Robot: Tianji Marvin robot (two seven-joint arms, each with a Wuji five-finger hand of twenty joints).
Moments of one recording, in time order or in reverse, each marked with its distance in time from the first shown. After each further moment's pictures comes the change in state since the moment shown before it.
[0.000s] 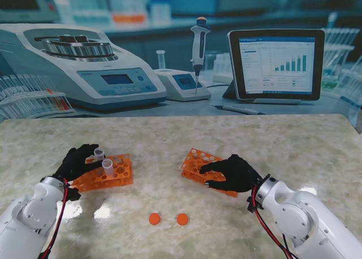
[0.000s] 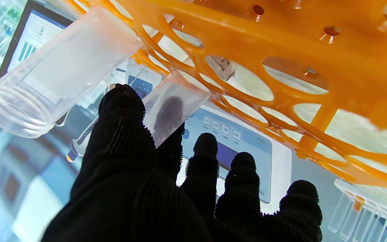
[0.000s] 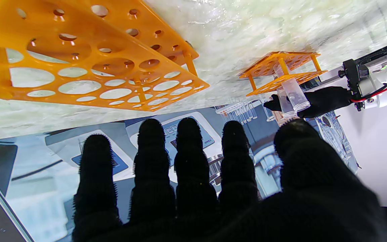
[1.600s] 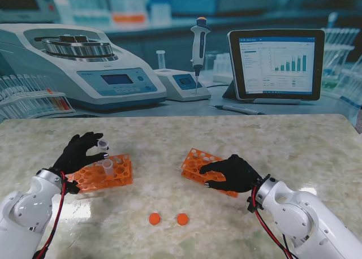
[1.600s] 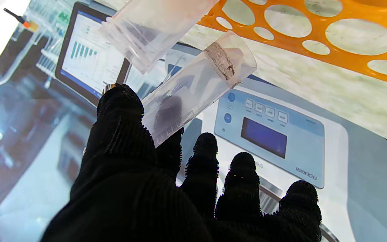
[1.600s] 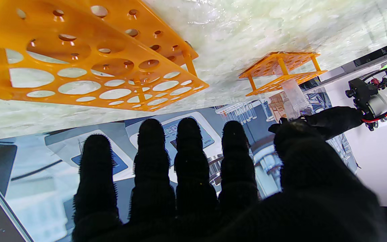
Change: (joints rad) left arm 0.047 0.005 -0.056 -0.153 0.006 -0.084 -0.048; right arm -0.001 0.000 0.001 0.000 0.000 -0.003 -0.001; left_hand 0.000 0.001 -0.013 -0.001 0.000 -0.009 0.030 0.091 0.002 0.000 0.000 -0.001 0.000 -0.001 0.000 -0.006 0.000 -0.004 -0.001 -0.027; right_hand 0.000 0.000 0.000 0.000 0.000 0.000 0.000 0.000 0.000 0.000 0.000 0.000 0.000 0.000 0.000 0.000 0.000 0.000 0.000 0.000
